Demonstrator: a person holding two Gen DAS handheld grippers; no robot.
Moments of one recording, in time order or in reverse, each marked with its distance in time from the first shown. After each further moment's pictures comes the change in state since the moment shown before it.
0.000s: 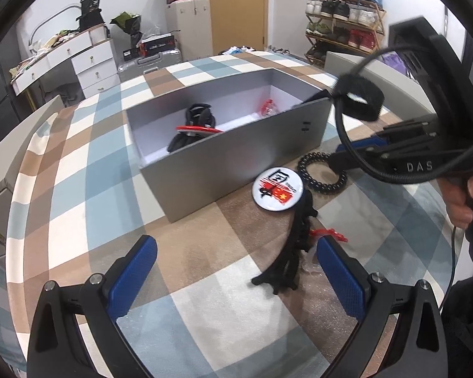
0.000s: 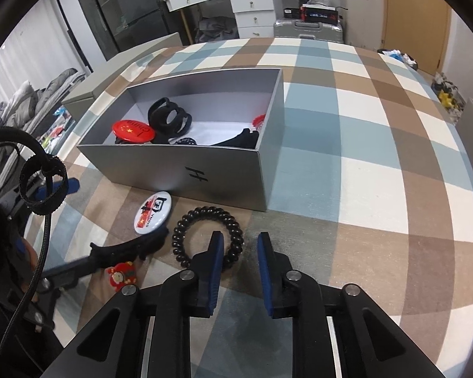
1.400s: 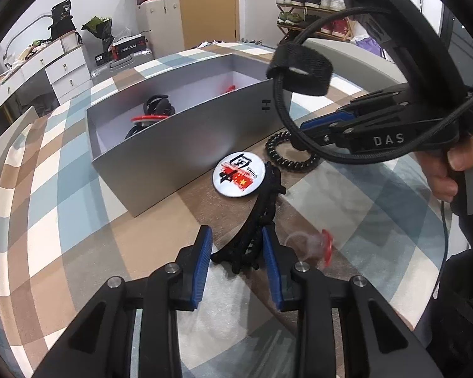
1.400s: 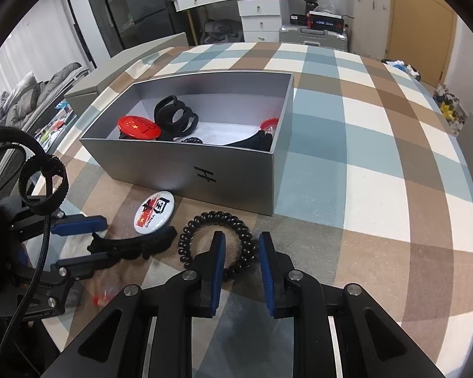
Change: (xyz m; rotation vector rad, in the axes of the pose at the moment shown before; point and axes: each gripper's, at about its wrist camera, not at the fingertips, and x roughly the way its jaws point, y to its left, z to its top) left arm -0.002 -0.017 -0.009 0.085 0.020 -0.084; right arm 0.004 0.005 0.001 -0.037 -0.013 -0.028
